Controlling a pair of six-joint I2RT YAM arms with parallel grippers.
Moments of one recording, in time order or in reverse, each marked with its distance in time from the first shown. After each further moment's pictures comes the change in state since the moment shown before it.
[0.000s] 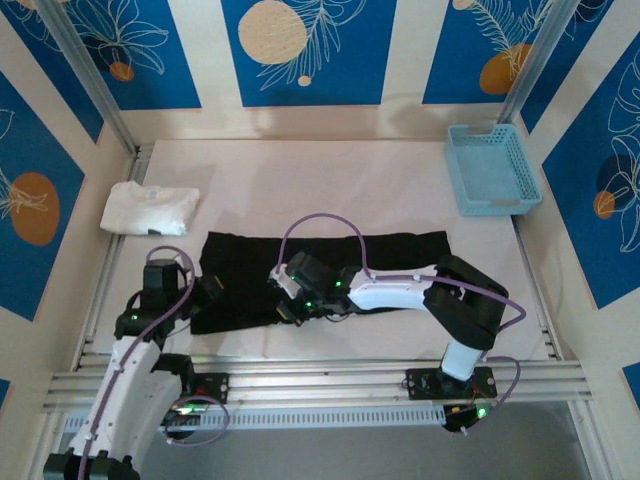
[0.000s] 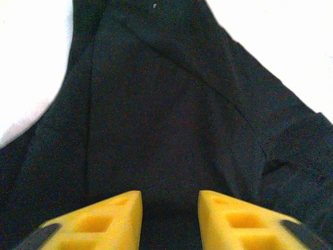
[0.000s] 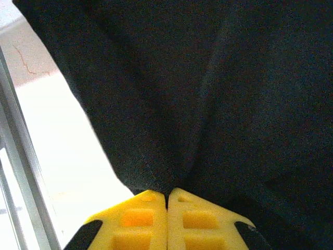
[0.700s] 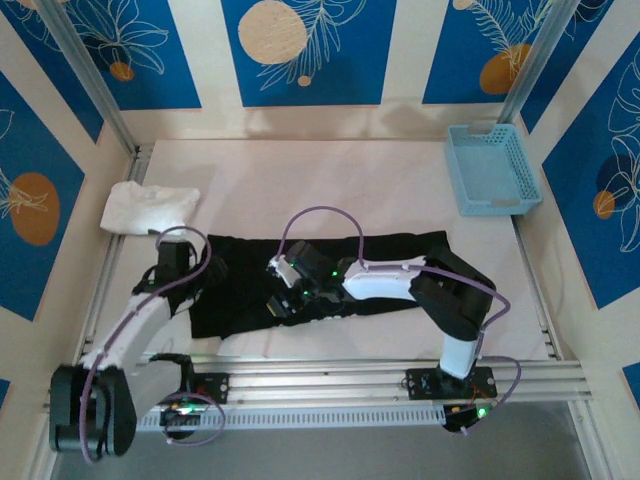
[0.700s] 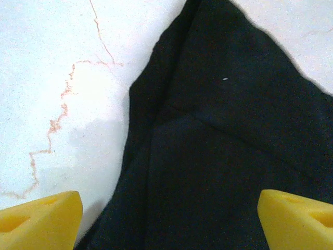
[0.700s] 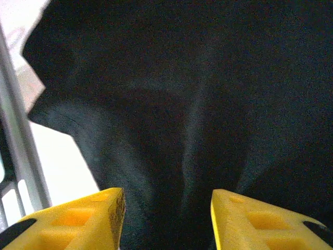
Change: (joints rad) left arm 0.006 0.458 0.035 0.286 -0.222 0.126; right arm -0.066 0.101 0.058 0.067 -0.115 0.080
